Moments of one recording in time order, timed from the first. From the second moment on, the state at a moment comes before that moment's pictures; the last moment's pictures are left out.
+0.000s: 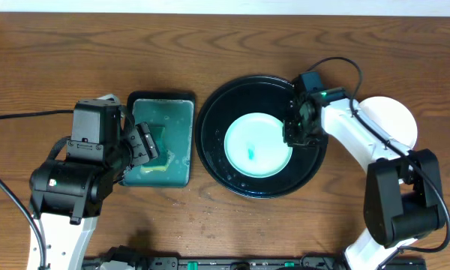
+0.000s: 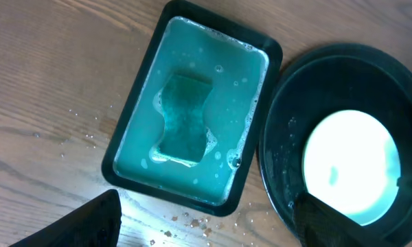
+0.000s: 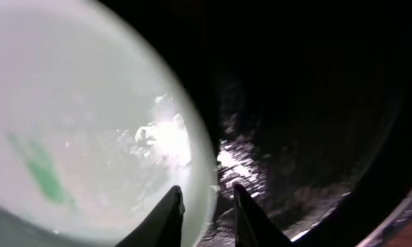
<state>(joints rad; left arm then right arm) -0.16 1.04 1.22 -1.17 -0.05 -0.48 0.27 1.84 1.22 -0.89 -0.12 0.35</state>
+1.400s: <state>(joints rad) -0.05 1.74 1.12 -1.01 0.04 -0.39 0.28 1.46 1.00 -0.72 -0.17 0.29</state>
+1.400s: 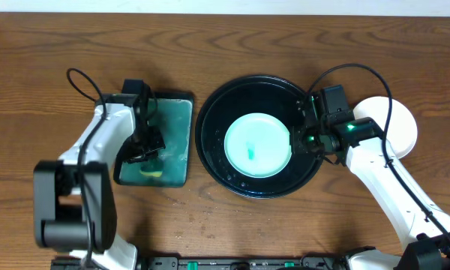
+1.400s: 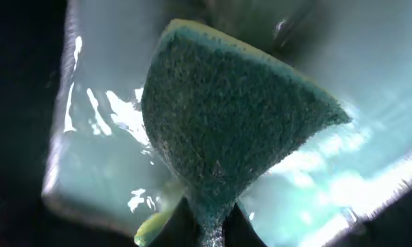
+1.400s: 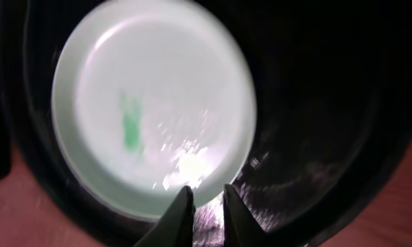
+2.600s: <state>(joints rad) -0.59 1.68 1.18 -0.54 0.13 -0.53 0.27 1.79 1.01 -0.60 -0.20 0.30</state>
